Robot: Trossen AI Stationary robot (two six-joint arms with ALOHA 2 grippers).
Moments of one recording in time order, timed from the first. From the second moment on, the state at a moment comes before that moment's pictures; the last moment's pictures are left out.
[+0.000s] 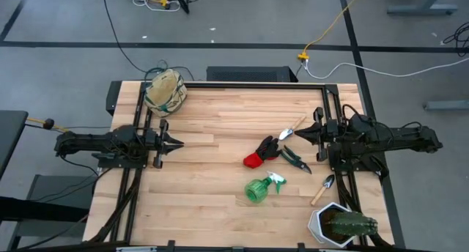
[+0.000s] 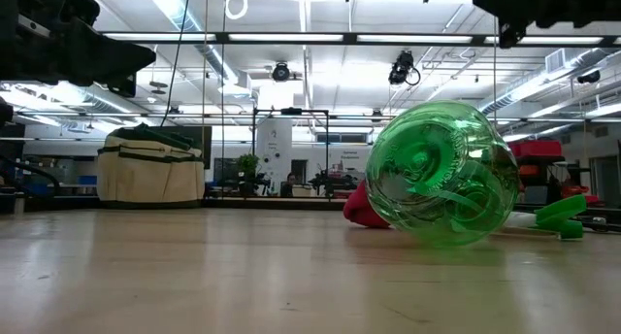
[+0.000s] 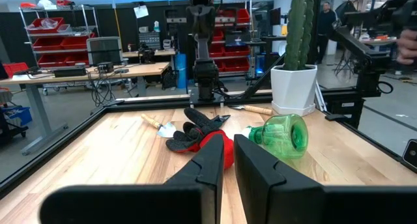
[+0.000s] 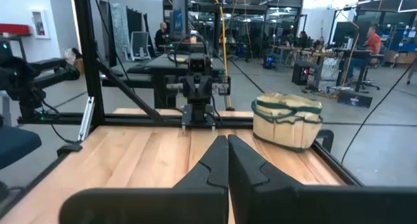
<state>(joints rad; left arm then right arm) -0.03 0.01 0.01 0.06 -0.02 0.04 0.03 0.38 0.38 0.03 0.03 -0.05</state>
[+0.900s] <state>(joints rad) -0.03 0.01 0.01 0.06 -0.02 0.04 0.03 0.71 0.56 -0.05 -0.21 -0.04</state>
